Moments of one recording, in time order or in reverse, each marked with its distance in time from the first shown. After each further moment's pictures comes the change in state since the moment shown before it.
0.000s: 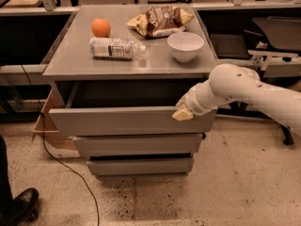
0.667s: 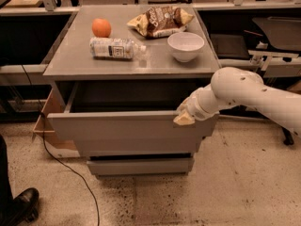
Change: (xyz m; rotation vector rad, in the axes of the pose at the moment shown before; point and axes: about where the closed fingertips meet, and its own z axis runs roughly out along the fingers) arm 0.007 0.020 -0.010 -0.023 0.012 -0.002
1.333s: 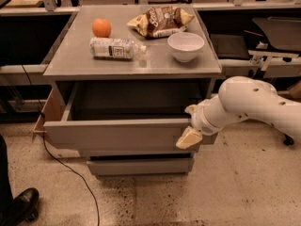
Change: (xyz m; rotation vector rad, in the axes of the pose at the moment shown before) arm 0.011 0.058 -0.029 -0.052 0.028 -0.028
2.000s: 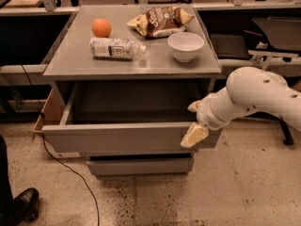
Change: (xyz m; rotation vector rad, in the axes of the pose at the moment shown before) arm 0.003 -0.005 -0.026 -0.006 0.009 -0.001
